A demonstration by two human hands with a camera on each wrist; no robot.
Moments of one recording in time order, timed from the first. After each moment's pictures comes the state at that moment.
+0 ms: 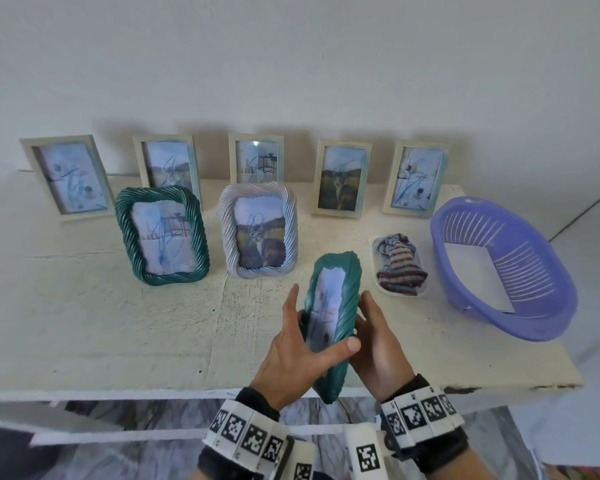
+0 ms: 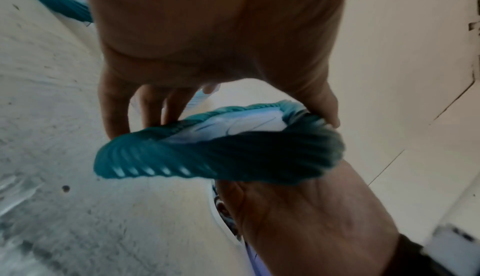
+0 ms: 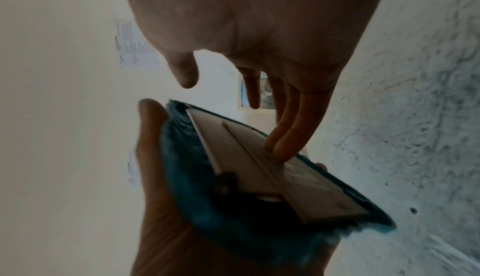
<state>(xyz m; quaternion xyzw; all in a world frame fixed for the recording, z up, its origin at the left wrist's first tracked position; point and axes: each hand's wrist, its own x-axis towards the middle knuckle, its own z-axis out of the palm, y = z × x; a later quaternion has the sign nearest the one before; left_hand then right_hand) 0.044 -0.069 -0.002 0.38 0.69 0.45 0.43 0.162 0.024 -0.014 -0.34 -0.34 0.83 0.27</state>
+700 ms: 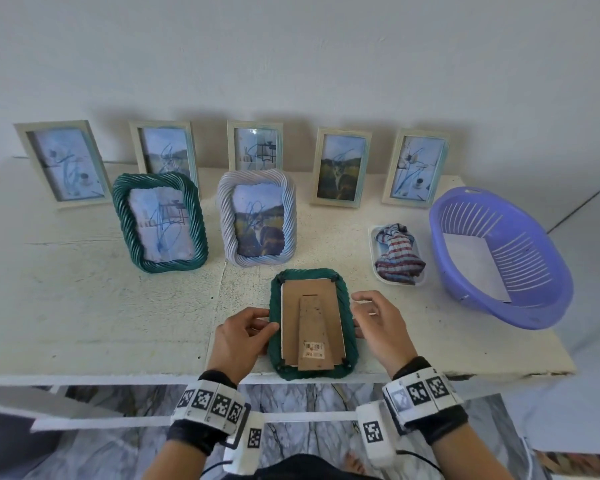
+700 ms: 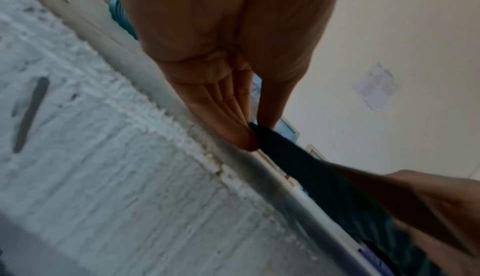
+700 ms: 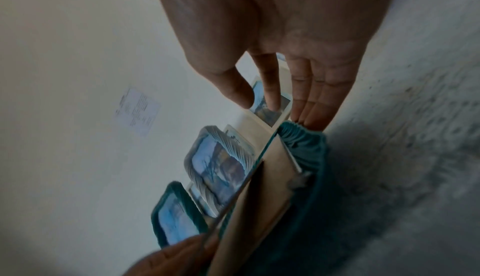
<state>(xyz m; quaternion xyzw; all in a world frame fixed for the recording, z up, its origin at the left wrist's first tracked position) -0.018 -0.089 -0.065 0.31 0.76 0.47 0.33 0.183 0.044 -0.040 -0.49 -0.67 0.50 0.24</state>
